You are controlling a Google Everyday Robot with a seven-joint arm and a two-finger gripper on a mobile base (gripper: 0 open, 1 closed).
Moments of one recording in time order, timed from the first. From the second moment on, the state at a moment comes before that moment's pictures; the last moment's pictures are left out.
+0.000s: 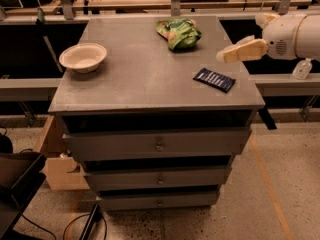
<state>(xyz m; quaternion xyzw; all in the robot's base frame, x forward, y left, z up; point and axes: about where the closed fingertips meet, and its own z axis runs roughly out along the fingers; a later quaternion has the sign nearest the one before) 0.649 -0.205 0.976 -0.37 0.72 0.16 0.57</state>
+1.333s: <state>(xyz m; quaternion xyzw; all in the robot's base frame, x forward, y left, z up) 0.677 -0.208 0.861 -0.43 0.72 0.22 0.50</state>
